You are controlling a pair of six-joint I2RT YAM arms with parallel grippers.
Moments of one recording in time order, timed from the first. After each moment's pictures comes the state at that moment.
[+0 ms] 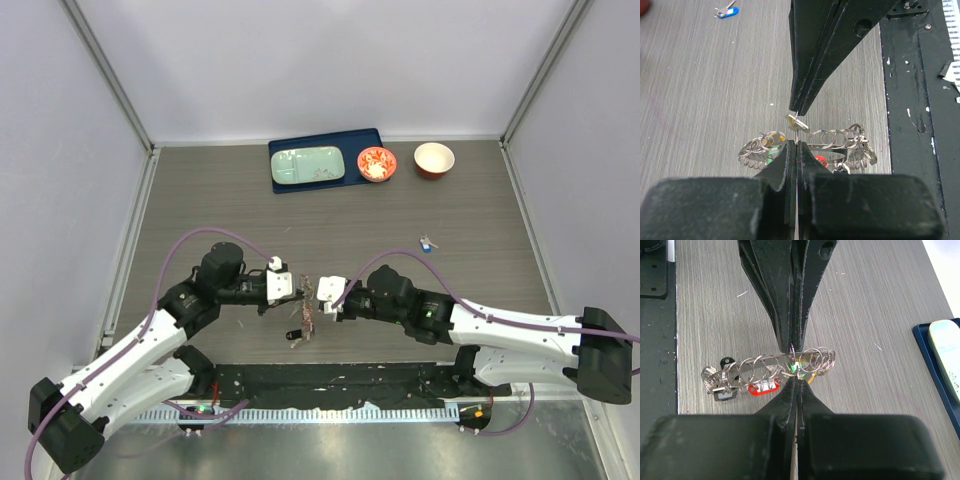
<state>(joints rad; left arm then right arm) -0.67 0.81 0.60 -0.28 0.70 0.55 1.16 1.06 0.62 0.14 -0.07 -0.43</state>
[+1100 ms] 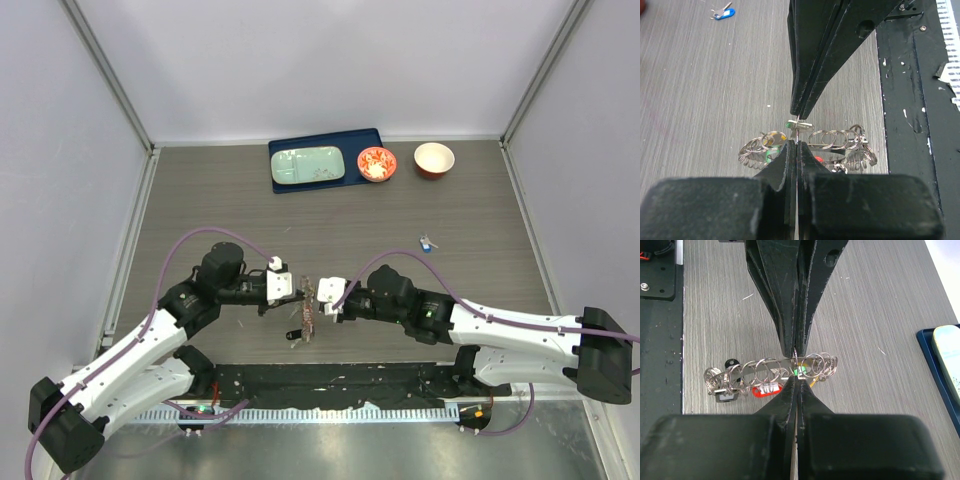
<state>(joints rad) -0.67 0.81 0.60 -0.28 0.71 0.54 1.16 1.06 0.62 0.14 -0.09 -0.43</state>
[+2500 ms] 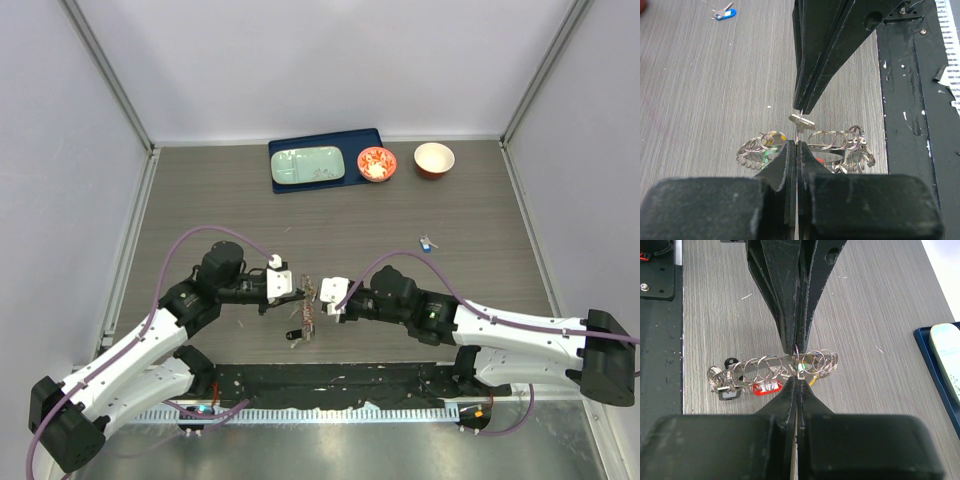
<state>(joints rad) -0.66 0.82 0.60 -0.27 0.72 0.52 1.16 1.04 0.62 0.13 -0.08 -0.43</state>
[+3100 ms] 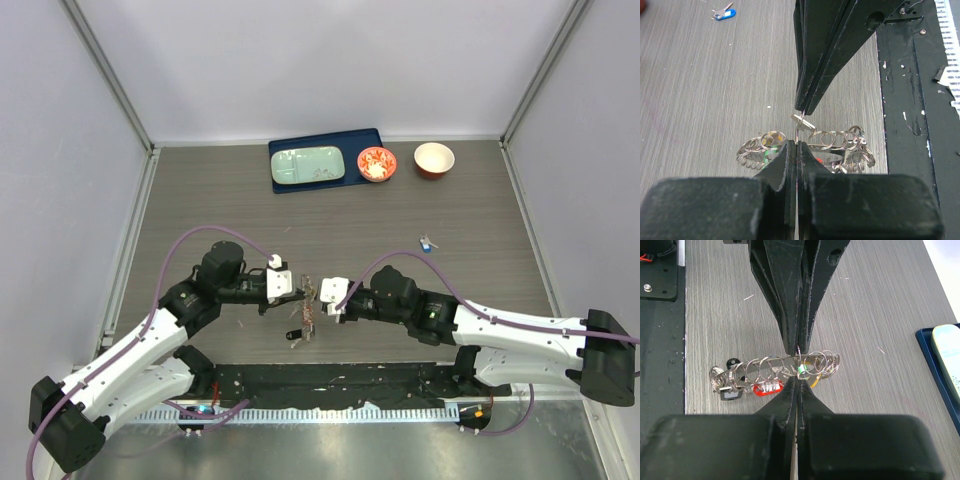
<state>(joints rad) -0.66 0.82 0.60 -0.26 0.72 0.52 1.16 1.04 0.62 0.13 -0.09 -0.43</state>
